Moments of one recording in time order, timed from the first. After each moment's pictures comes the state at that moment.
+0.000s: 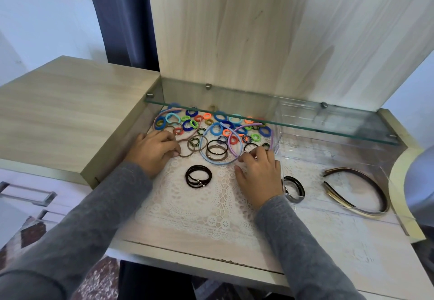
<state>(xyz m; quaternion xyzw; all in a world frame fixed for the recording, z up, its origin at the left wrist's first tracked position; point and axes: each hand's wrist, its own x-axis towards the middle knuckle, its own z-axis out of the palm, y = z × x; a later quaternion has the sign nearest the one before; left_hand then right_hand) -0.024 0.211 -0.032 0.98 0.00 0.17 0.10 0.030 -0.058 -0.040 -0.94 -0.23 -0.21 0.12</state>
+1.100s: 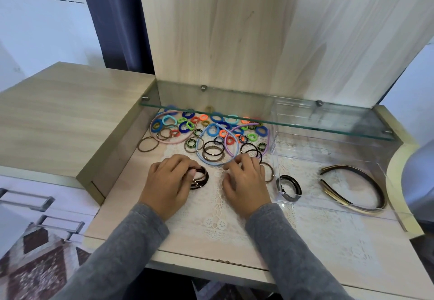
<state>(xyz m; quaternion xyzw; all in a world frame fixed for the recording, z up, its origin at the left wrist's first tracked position) -0.068 0.133 -0.050 0.95 0.01 0.26 0.17 0.011 -0.053 -0.051 -0.92 -0.29 -0.17 0.22</state>
